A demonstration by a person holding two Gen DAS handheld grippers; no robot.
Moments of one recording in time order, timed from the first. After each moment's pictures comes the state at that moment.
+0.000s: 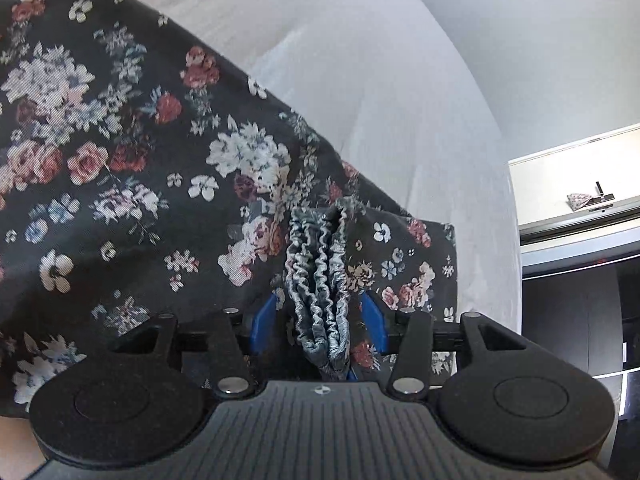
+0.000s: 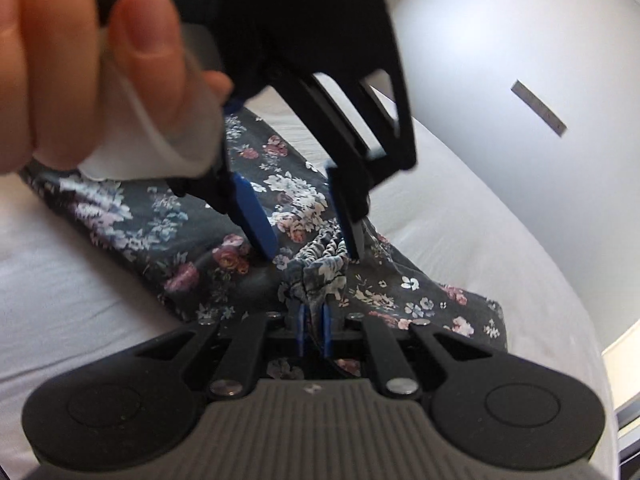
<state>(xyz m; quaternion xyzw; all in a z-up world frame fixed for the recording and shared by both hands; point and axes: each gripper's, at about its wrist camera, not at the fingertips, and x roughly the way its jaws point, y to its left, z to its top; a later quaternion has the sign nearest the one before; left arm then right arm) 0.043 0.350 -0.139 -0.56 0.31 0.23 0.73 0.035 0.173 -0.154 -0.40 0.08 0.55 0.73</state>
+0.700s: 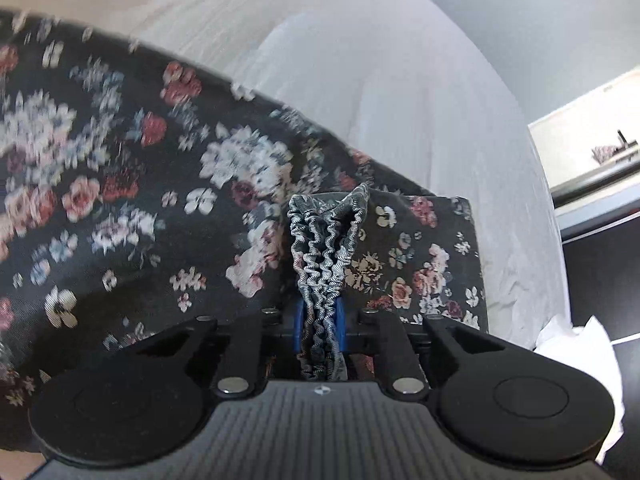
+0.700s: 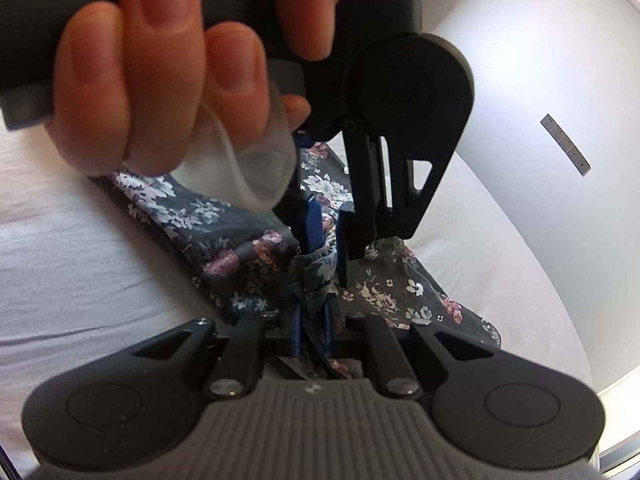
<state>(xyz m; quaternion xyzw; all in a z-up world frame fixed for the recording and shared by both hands) 0.052 0.339 -0.126 -0.46 0.36 0.25 0.77 0.040 0.163 -0.163 -0.44 0.05 0.57 0.69</state>
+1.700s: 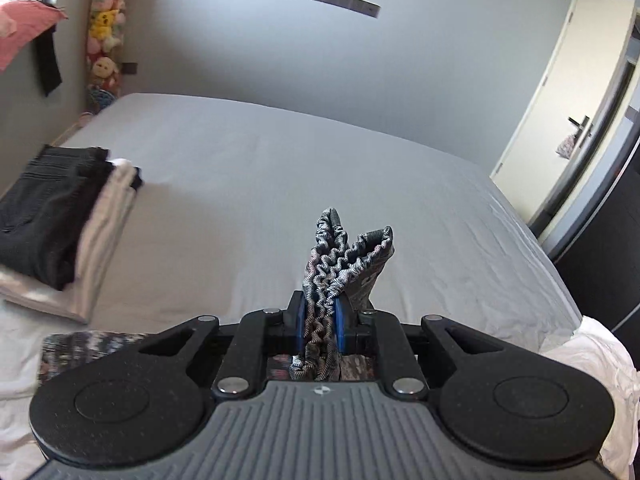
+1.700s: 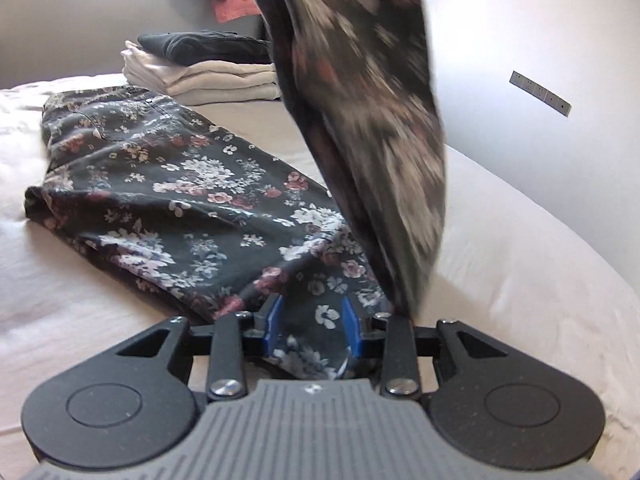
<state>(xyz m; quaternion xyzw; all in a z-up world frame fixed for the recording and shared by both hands) -0.058 0.369 0.151 -0.25 0.29 0.30 0.87 0.033 0.157 -0.153 -0.29 0.11 0.60 0.74</state>
